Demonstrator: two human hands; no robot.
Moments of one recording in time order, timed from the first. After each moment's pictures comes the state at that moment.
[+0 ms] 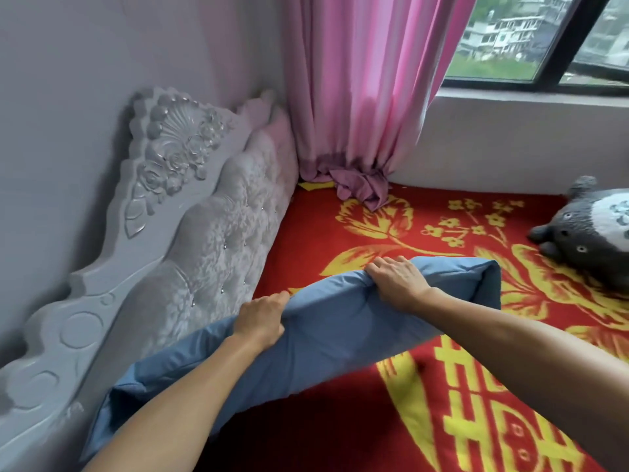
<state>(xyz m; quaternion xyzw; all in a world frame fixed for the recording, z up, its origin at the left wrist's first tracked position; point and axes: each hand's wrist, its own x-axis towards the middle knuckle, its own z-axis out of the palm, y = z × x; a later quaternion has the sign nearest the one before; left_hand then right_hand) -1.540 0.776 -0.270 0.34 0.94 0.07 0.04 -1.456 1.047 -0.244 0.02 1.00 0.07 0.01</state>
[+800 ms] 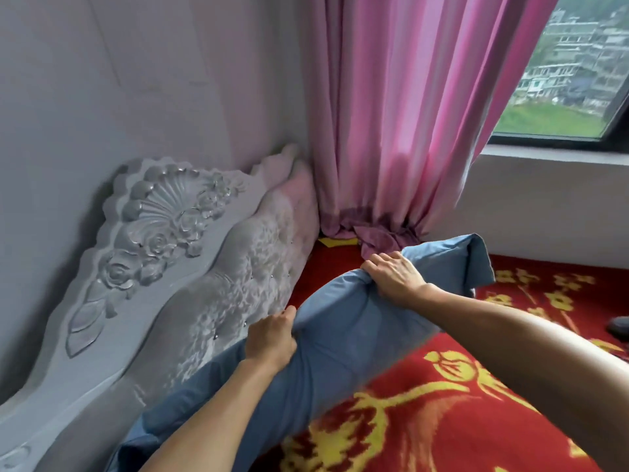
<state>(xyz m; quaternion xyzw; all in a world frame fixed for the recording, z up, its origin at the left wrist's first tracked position) -1.733 0.903 -0.265 0.24 0.97 0.09 -0.01 -1.718 1.173 -0.221 -0.05 0.99 0.09 -0.06</state>
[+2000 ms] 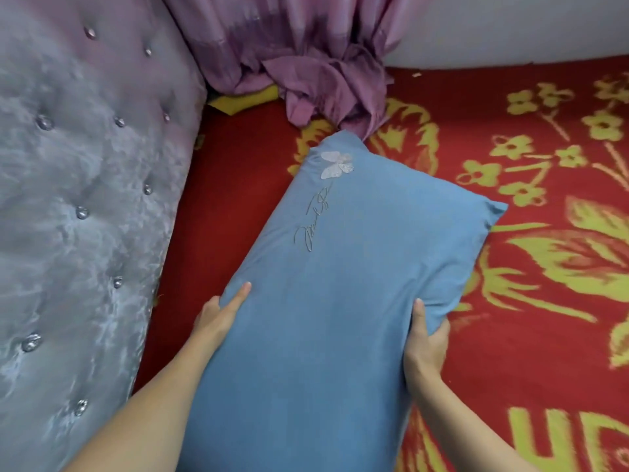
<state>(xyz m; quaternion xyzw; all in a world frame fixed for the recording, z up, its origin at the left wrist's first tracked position) -1.891 1.051 -0.622 -0.10 0.90 0.26 0.34 -1.655 1.277 -0.652 0.69 0.49 -0.50 -0.17</state>
